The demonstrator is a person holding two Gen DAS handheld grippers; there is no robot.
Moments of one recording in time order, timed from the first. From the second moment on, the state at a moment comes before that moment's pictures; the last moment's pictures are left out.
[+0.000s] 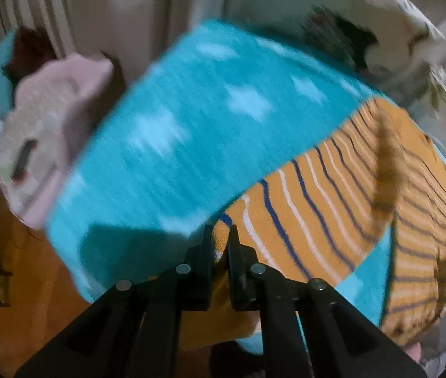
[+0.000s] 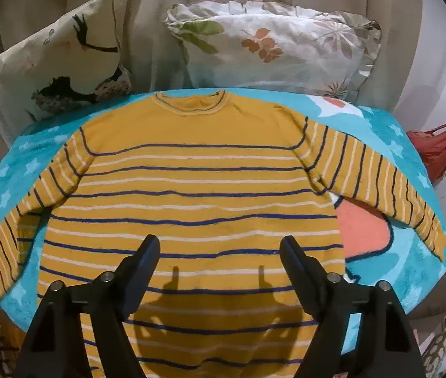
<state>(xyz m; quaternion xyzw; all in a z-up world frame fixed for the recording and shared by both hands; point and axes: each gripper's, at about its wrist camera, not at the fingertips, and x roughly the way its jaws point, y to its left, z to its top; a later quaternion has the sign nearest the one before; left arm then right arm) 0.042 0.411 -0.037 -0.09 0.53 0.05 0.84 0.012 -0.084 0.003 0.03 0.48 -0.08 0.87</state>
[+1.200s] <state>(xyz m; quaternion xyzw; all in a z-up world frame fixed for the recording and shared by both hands) -0.002 0.229 -0.045 -0.10 0.54 -0.10 0.83 -0.089 -0.212 -0.062 0.21 0.55 -0.08 0.80</state>
